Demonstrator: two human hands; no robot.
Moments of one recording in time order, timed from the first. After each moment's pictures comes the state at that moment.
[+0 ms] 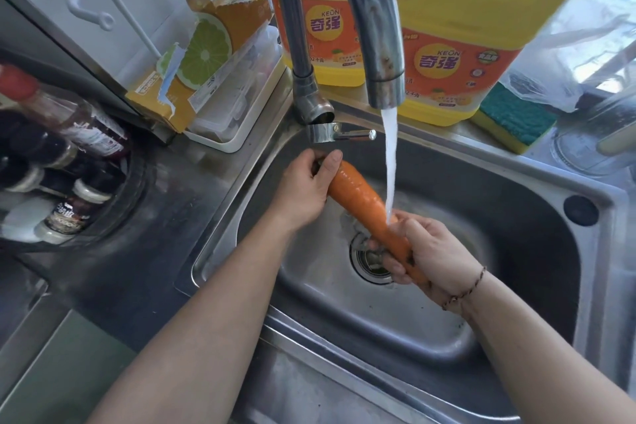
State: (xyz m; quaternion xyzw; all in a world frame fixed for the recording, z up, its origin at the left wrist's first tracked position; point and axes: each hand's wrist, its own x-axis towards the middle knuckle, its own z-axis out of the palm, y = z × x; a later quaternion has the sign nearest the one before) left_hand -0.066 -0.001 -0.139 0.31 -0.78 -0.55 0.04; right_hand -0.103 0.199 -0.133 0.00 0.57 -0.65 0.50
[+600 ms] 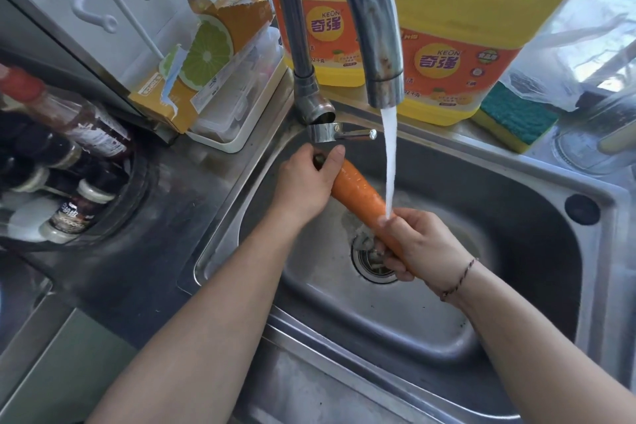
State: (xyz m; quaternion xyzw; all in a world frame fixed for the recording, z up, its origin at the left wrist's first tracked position) left_hand -0.074 -0.001 -0.127 0.32 -0.83 -0.44 0.05; right_hand -0.102 0.191 -0.126 -0.07 0.68 -0.58 0.44
